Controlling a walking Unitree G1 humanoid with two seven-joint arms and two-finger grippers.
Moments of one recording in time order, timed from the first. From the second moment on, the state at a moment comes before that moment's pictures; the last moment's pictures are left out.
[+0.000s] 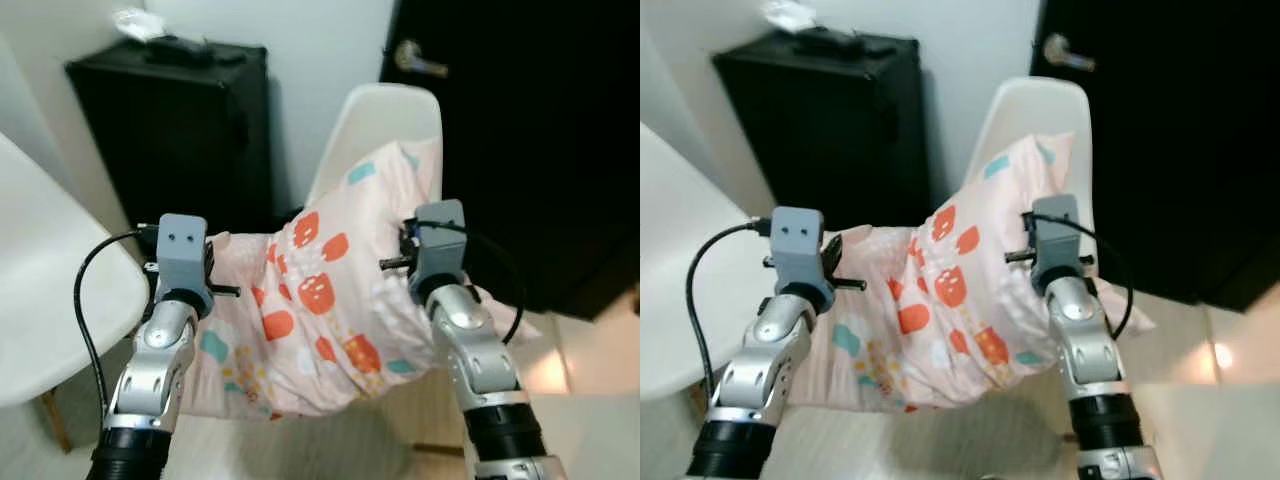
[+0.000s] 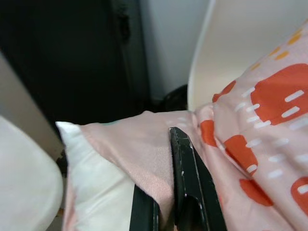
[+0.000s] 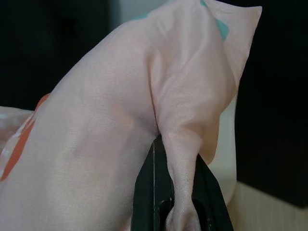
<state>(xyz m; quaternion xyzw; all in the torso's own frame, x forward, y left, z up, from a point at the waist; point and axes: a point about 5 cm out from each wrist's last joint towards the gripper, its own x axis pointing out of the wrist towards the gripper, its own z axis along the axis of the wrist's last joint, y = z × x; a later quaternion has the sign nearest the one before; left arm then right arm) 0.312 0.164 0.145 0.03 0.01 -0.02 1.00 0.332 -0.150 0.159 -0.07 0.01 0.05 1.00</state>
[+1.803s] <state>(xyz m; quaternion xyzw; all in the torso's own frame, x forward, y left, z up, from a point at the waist) 0.310 0.164 0.142 0.02 0.02 -0.05 1.00 0.332 -0.146 0.155 -0.06 0.02 0.05 1.00</state>
